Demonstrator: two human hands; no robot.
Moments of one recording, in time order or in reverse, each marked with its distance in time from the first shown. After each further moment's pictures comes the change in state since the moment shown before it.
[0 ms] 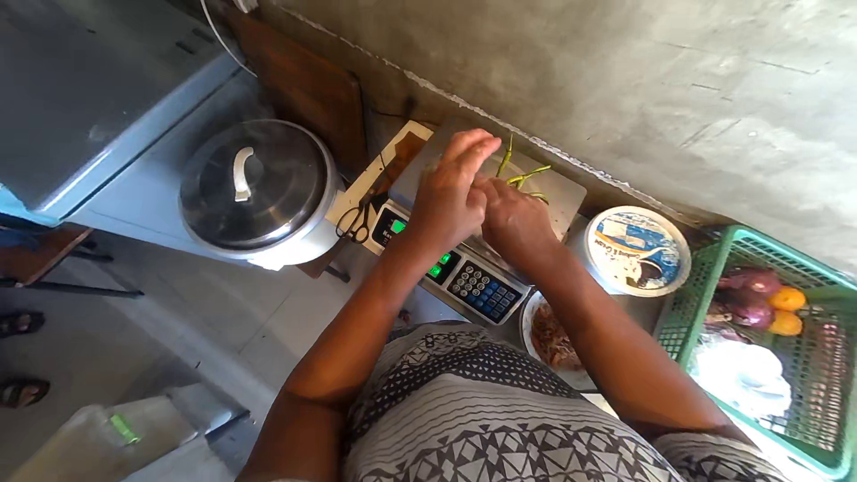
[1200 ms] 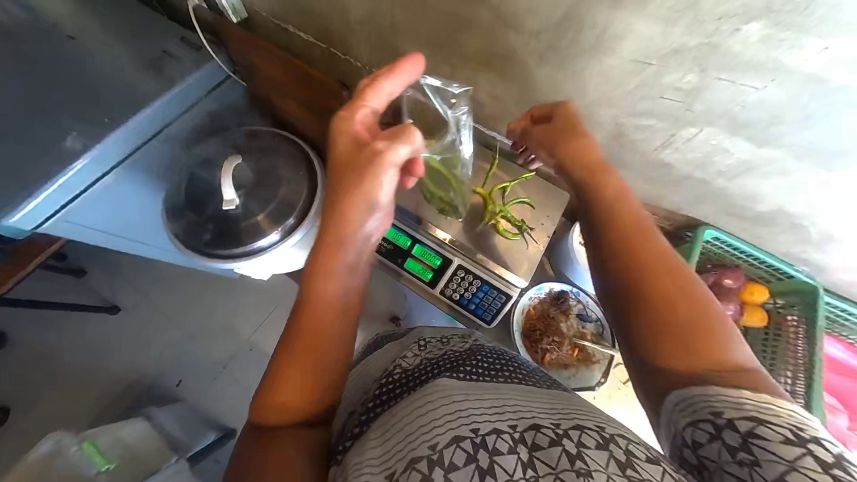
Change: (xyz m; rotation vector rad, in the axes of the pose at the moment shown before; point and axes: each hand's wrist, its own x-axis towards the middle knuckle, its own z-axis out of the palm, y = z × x) left_hand 0.016 0.031 -0.087 -0.762 0.207 -0.348; right_hand 0.092 0.090 -0.046 0.557 -0.185 0.670
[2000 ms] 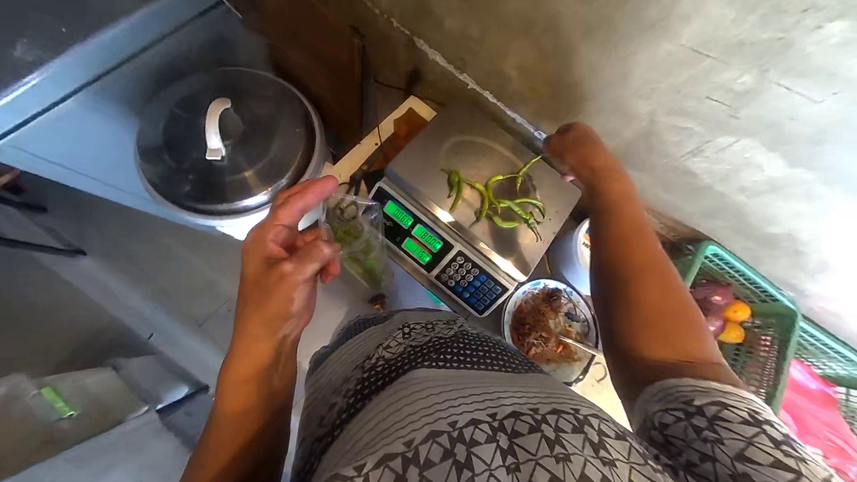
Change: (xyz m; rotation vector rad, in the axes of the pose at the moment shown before) left_hand -0.126 -0.024 -0.080 0.069 0.179 -0.179; right_hand 0.022 0.043 0.006 -0.373 -0.055 0.257
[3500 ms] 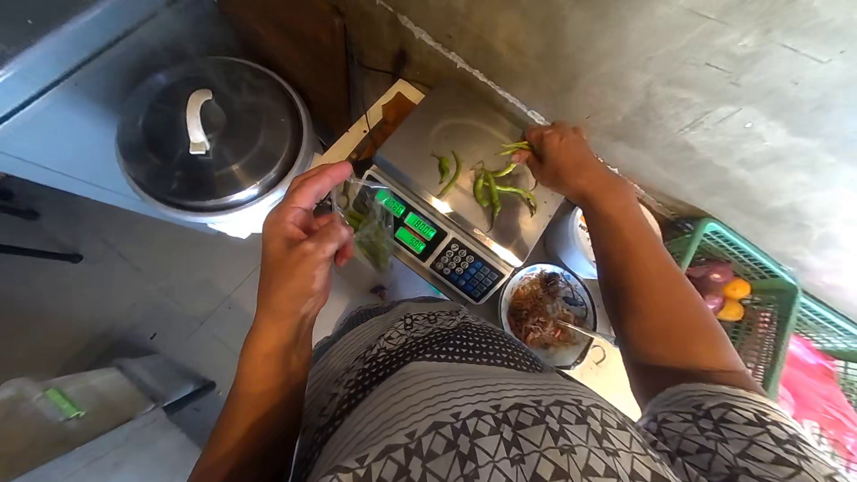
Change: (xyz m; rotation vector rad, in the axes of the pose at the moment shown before) left_hand 0.006 -0.011 0.023 0.062 -0.023 -0.027; right_hand -0.024 0.031 0.016 -0.382 0.047 -0.664
